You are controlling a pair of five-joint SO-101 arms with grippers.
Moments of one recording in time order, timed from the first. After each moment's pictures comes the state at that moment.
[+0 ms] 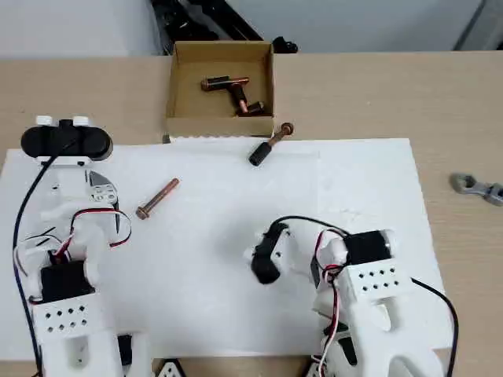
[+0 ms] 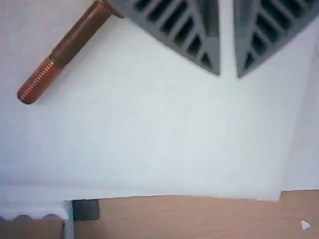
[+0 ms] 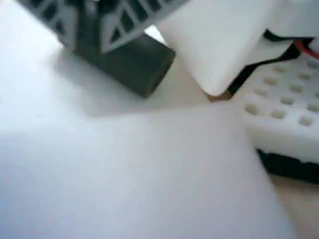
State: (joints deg) left arm -16.2 -58.2 53.6 52.6 -6.6; right arm -13.4 -44.8 53.0 94.7 53.1
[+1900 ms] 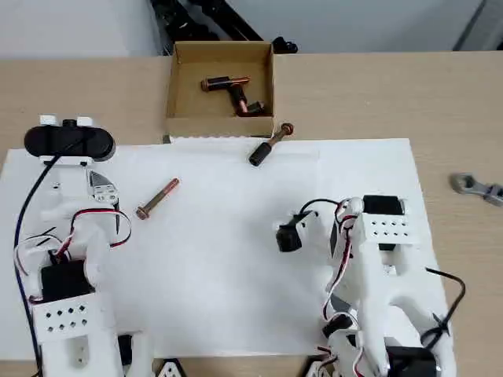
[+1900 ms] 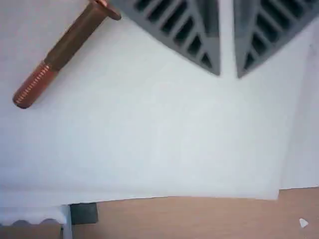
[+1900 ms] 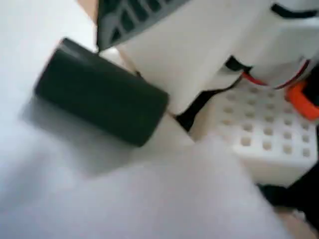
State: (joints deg) left arm -16.2 -58.2 53.6 52.6 -8.2; right arm -1.7 -22.5 45.2 96.2 53.5
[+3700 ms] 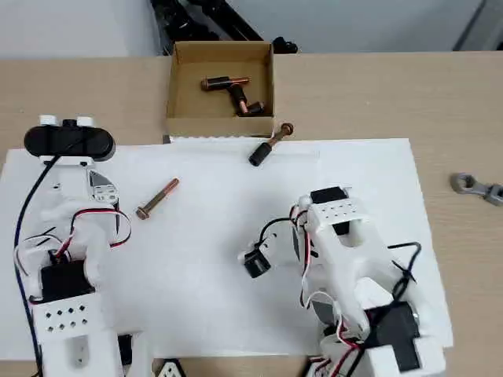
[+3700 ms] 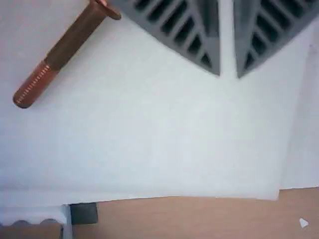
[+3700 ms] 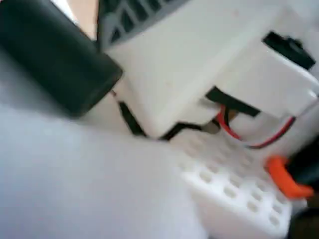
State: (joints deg) left arm -16.2 -58.2 53.6 52.6 -8.2; right arm -17.7 -4.4 41.2 96.7 57.3
